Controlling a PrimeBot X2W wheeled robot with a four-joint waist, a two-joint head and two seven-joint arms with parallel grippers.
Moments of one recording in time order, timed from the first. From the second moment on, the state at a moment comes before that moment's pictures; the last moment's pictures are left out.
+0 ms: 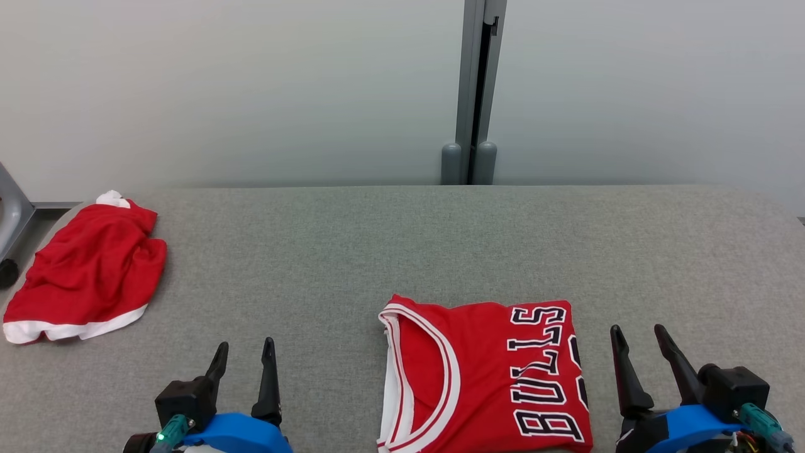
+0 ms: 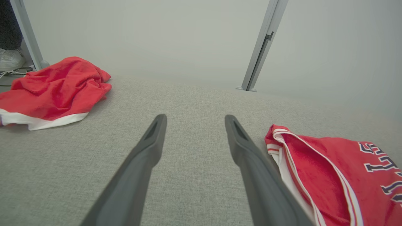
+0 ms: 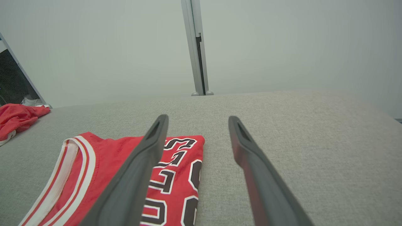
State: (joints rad) left arm -0.11 0.30 -0.53 0.35 -0.65 0.21 -0.26; right arm -0.04 -0.05 -0.04 0.32 0.18 0.13 -0.21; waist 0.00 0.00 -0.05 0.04
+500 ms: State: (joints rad) left arm -0.11 0.28 -0.50 0.36 -0.62 0.20 -0.26; right arm -0.04 -0.05 -0.04 0.32 0.17 0.13 -0.19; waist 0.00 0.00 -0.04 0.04
